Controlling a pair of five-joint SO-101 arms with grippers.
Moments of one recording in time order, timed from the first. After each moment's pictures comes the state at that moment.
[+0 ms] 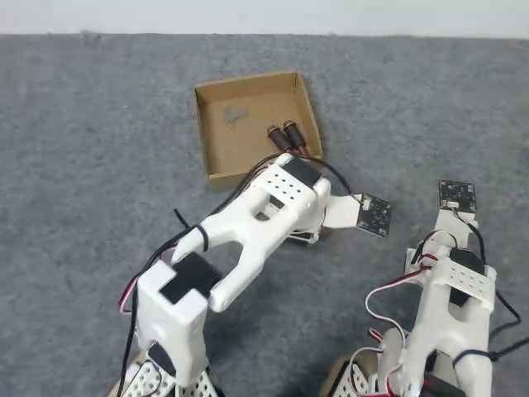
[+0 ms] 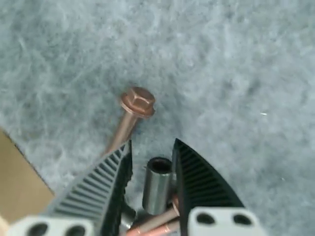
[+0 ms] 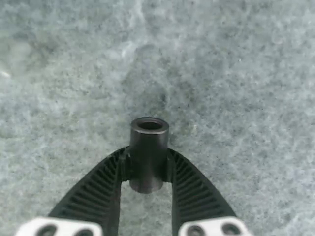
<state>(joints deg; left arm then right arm) 33.5 21.8 4.5 73.9 -59.8 22.5 -33.8 68.8 46.4 16.4</state>
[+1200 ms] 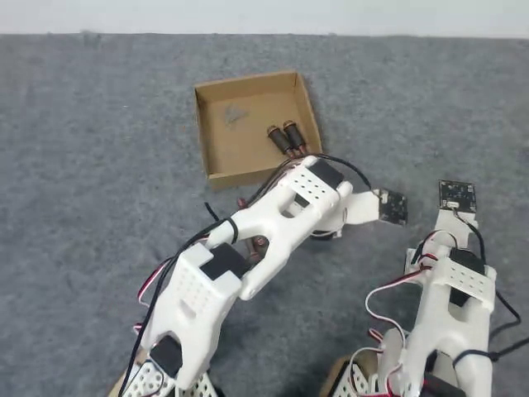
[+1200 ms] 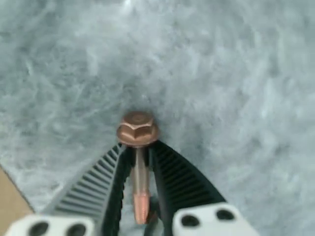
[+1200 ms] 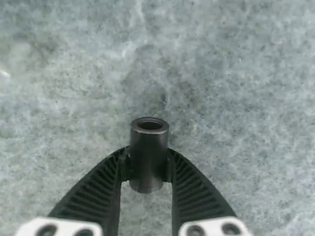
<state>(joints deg) 37.2 36.4 -9.1 74.0 -44.4 22.5 -33.8 68.8 46.4 16.4</state>
